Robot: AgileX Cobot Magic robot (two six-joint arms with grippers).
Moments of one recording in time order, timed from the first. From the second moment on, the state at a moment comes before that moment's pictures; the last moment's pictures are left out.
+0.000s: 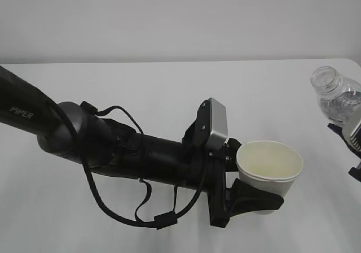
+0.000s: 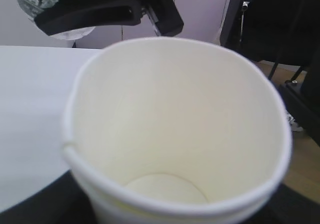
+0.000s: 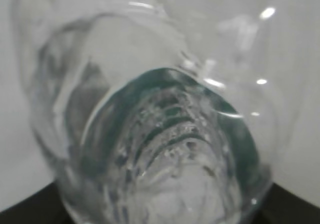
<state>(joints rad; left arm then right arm) -0.74 2.21 -1.11 1.13 -1.09 -0.60 -0.01 1.30 -0.34 -0.36 -0.50 -0.66</state>
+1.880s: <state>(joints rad) -0.75 2.21 -1.11 1.12 -1.08 -0.60 -0.01 1.30 -0.34 -0.36 -0.54 -1.03</state>
